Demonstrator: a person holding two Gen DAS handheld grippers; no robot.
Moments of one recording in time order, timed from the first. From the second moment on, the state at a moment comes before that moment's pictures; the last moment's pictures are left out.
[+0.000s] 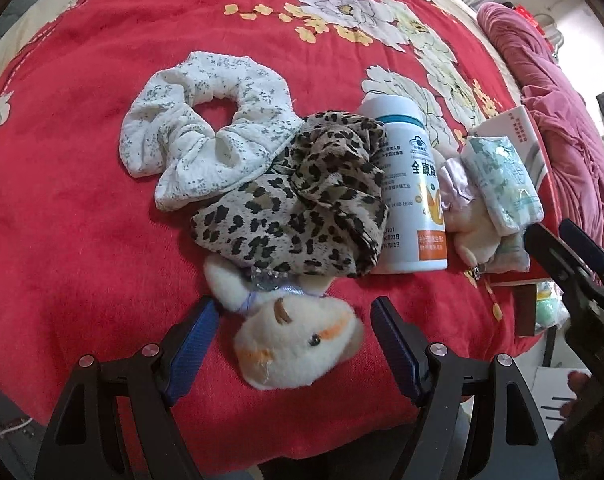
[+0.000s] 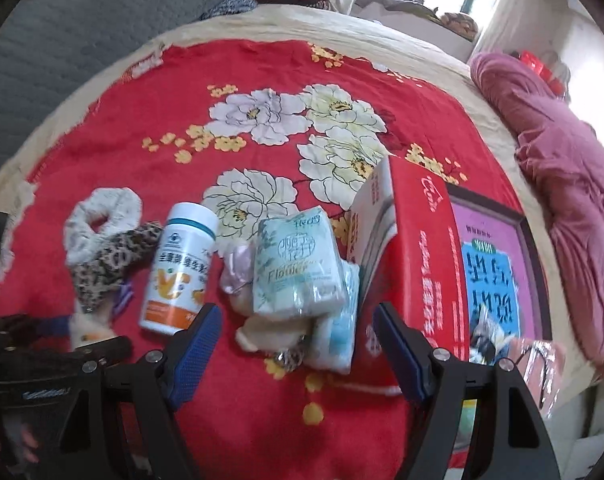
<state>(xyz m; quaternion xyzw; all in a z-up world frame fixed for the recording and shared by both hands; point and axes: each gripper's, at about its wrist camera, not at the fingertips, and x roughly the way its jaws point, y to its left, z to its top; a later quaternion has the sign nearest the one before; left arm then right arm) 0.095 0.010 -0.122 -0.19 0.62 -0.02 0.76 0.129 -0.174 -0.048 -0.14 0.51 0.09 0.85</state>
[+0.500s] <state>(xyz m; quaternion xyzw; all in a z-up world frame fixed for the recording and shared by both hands) 0.099 0.012 -0.127 -0.18 0.63 -0.02 0.76 0.157 -0.157 -0.077 -0.19 0.51 0.07 0.84</state>
